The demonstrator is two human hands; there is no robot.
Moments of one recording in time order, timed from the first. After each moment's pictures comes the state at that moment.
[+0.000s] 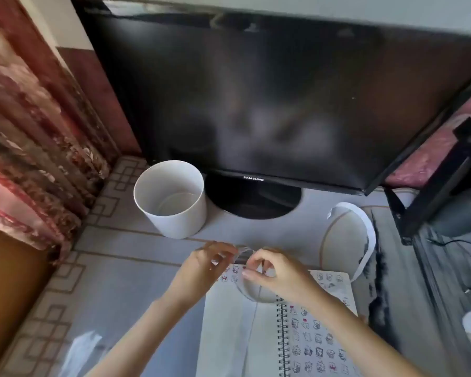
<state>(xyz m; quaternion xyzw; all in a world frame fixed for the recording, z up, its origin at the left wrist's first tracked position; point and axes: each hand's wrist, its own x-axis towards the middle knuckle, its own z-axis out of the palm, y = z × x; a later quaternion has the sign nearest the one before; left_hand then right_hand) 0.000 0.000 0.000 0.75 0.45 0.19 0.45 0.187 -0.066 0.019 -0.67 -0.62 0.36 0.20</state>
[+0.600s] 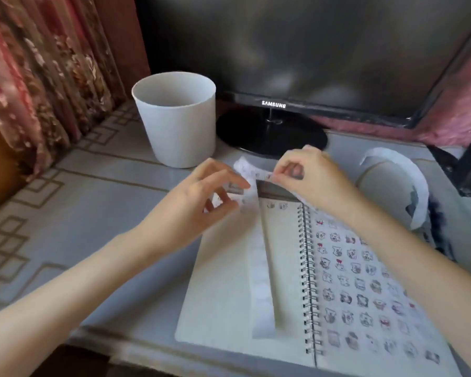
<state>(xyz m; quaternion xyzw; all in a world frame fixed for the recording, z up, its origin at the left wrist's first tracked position) -0.025 -0.038 -0.041 0.87 0.31 0.29 0.25 0.200 -0.052 -0.028 -0.64 -0.71 0.10 0.29</state>
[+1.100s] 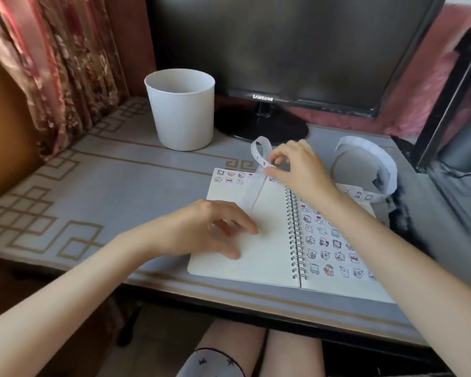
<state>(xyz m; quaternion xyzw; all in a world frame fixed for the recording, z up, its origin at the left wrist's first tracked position) -0.048 -0.104 -0.053 0.85 0.26 0.11 0.45 0.185 -0.090 -0.044 -0.68 -0.69 0.01 0.27</state>
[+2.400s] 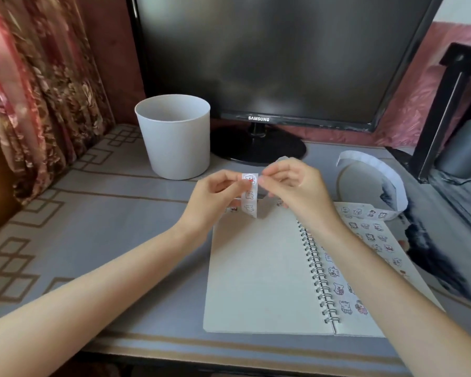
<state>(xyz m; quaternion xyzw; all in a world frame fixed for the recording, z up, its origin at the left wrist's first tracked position) -0.004 -0.038 -0.054 0.59 0.35 0.40 0.60 0.142 -0.095 -0.034 -0.62 -0.50 0.25 0.54</state>
